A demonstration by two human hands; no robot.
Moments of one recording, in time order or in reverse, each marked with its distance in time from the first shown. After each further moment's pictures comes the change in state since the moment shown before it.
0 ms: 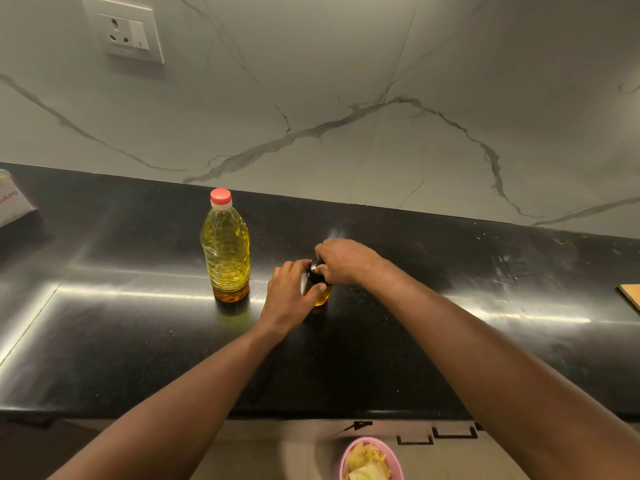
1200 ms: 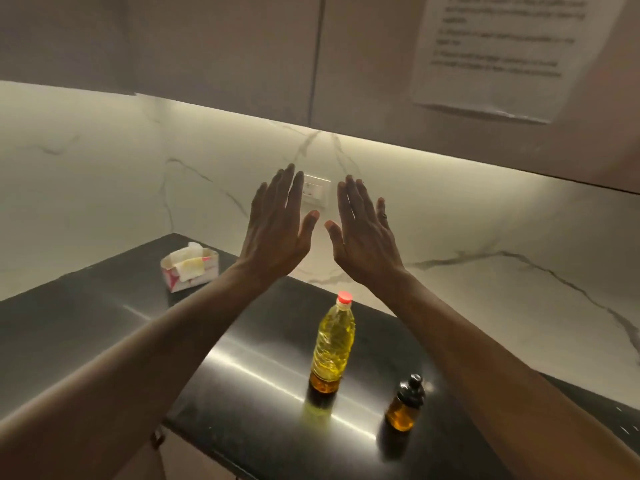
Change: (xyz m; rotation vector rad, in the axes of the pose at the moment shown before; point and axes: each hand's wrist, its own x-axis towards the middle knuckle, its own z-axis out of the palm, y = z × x) left_hand -0.025 0.102 -0.337 0.600 0.766 0.258; right_hand 0.012 -0.160 -0.197 0.090 1.092 -0.450
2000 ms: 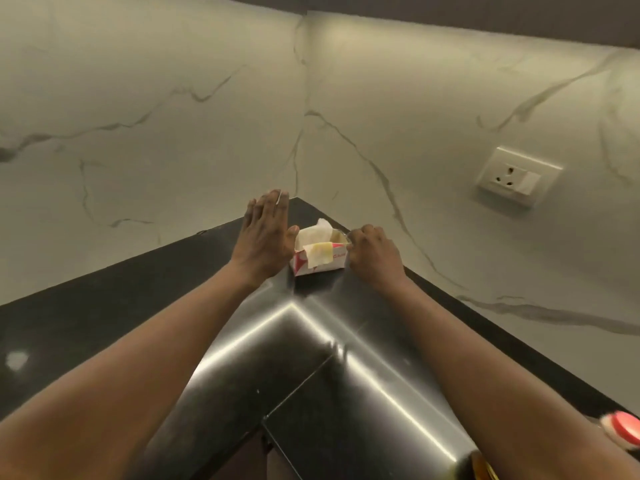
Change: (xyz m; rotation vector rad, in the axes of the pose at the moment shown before) left_hand -0.062 -0.375 0.013 0.331 -0.238 -0.425; right_hand 0.117 -0.180 0.342 0.227 -0.539 0.001
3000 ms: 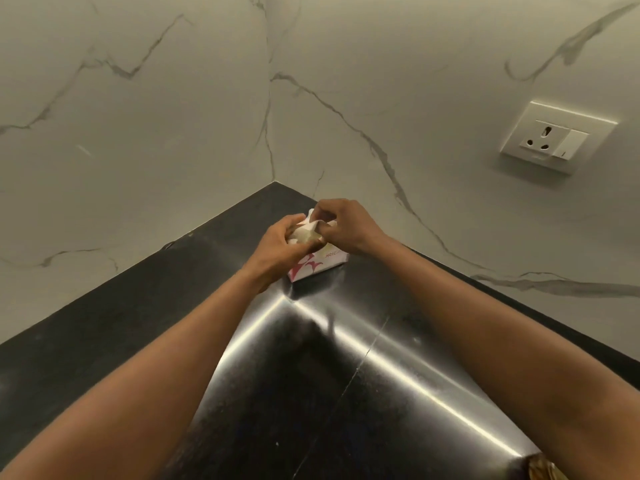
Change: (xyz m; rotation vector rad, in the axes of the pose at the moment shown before) left_hand 0.064 -0.035 0.090 -1.036 -0.450 -0.326; right_hand 0.098 -0.024 0.029 0.480 -0.105 -0.021
